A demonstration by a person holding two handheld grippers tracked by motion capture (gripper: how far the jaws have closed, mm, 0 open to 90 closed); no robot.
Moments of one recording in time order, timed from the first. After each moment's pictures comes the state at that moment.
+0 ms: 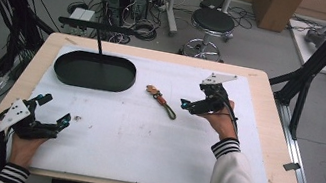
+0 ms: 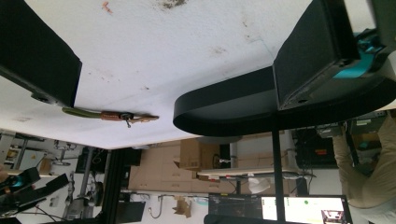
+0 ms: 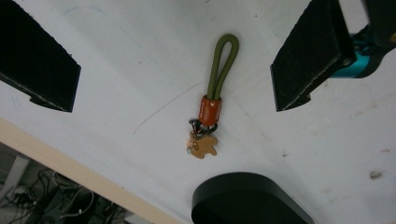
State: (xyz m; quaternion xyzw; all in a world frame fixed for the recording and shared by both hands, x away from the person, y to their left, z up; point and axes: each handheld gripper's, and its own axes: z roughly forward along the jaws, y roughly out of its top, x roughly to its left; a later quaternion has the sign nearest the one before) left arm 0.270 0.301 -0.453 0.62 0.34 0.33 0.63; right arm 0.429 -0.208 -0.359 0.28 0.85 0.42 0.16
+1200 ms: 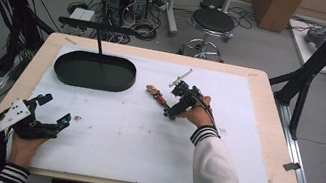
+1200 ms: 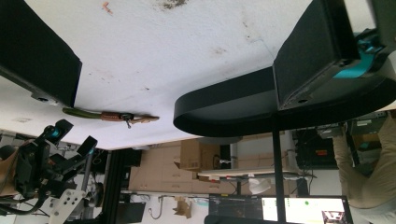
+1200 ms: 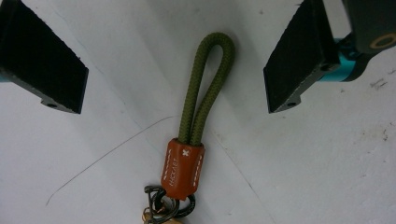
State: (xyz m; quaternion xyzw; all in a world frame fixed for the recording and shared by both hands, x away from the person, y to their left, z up) left arm 0.270 0.301 -0.453 0.62 0.34 0.33 0.63; right arm 0.460 -0.137 -0.400 0.26 0.93 0.22 0.10
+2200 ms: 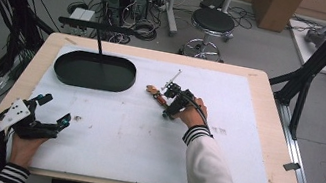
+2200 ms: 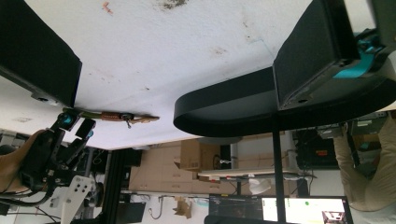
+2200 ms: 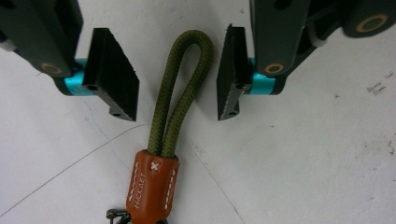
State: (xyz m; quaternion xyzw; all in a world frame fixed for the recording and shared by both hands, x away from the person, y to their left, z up) left arm 0.270 0.301 -0.453 0.62 0.34 0.33 0.63; right arm 0.459 -0.117 -0.408 0.27 0.95 0.16 0.07
